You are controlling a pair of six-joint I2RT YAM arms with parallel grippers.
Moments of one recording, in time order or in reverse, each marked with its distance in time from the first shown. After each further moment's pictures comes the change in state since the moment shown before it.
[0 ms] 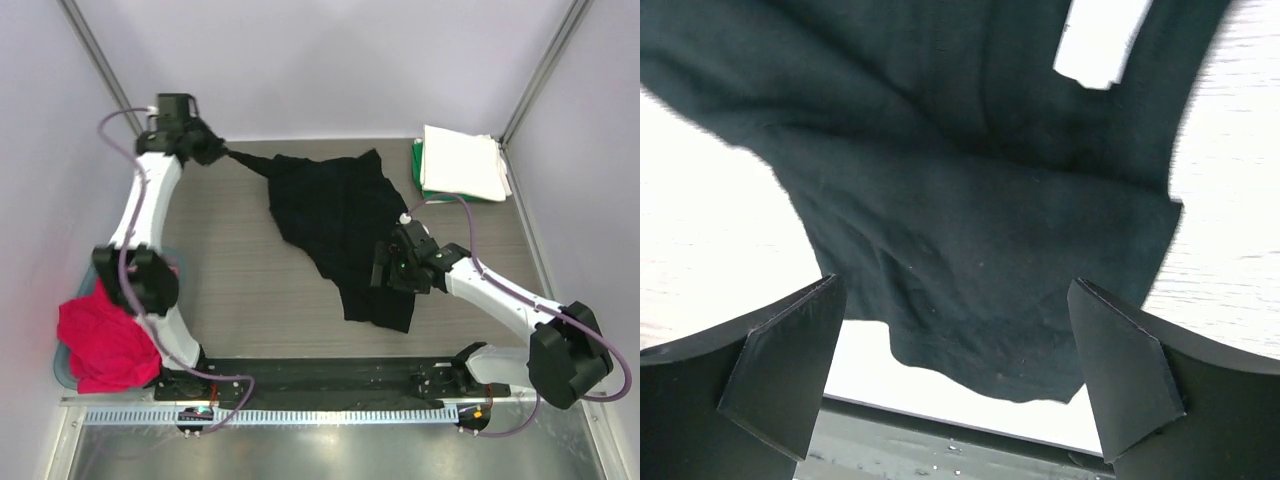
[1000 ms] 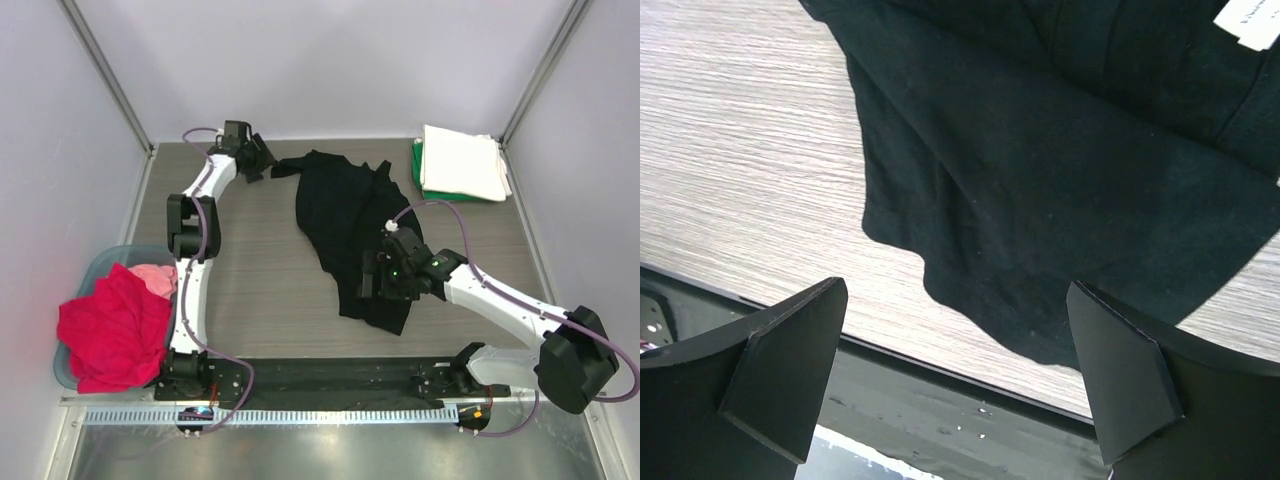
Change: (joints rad) left arm -0.064 0.668 0.327 0.253 0.066 0.077; right arm 0.108 -0.050 0.003 -0.013 -0.071 0.021
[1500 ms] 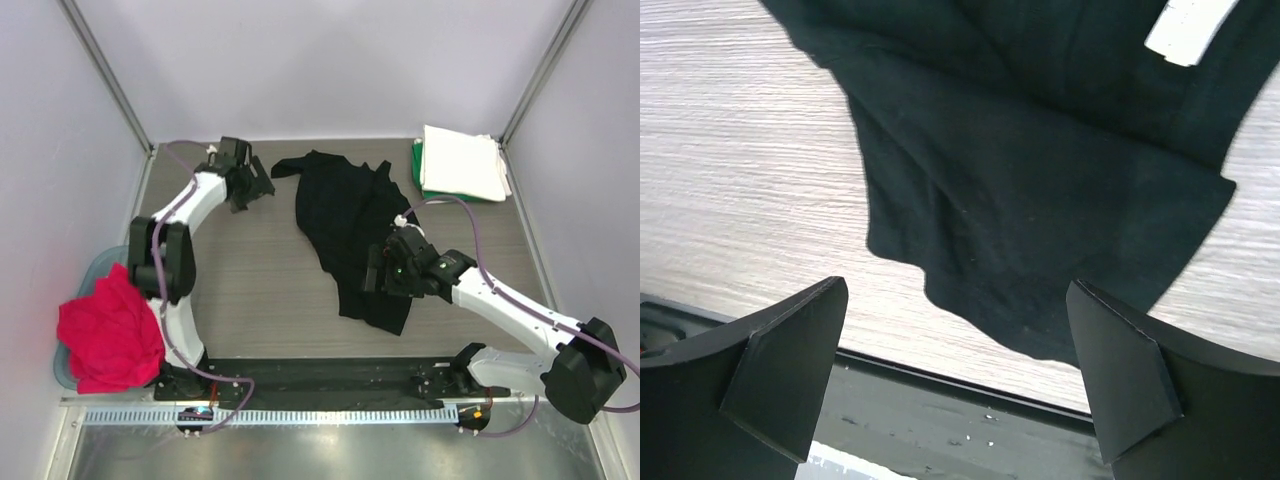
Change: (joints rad) left arm -0.100 -0.689 -0.749 -0.069 -0.207 0.035; right arm 0.006 -0.052 0.023 -0.048 0.098 0.061
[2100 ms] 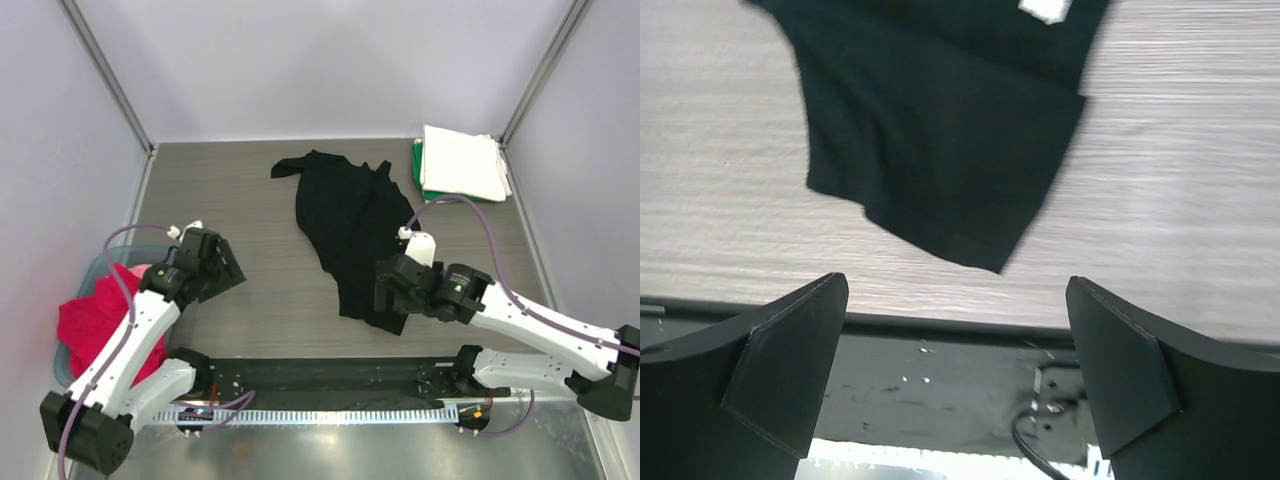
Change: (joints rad) left arm -0.095 -0.981 -0.650 -0.341 -0.141 -0.060; right arm 0.356 -0.148 0.187 -0.460 0.435 0.196
